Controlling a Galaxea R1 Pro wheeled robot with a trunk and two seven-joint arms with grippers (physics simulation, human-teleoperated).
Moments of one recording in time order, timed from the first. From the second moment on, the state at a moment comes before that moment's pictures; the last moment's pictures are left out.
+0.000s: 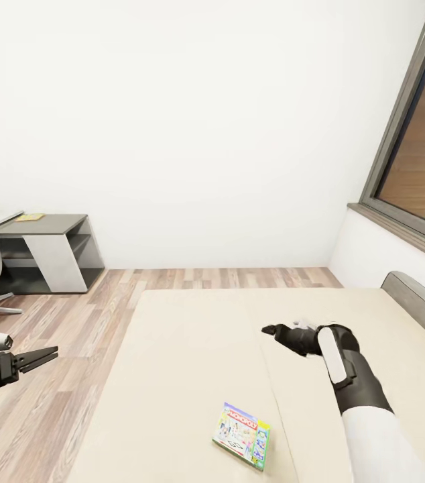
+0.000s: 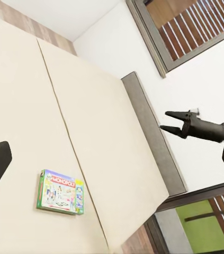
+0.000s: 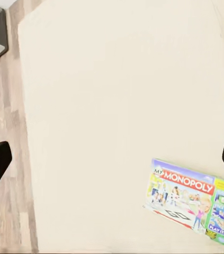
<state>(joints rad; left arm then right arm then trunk) -0.43 0.51 0.53 -0.98 0.05 0.86 -1.57 -0.65 0.03 -0.23 -1.06 -0.39 1.01 0.05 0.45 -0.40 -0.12</state>
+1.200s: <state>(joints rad) -0.43 0.51 0.53 -0.98 0.05 0.86 -1.57 -0.98 0.08 -0.11 -0.35 -0.37 0.72 -0.13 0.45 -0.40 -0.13</state>
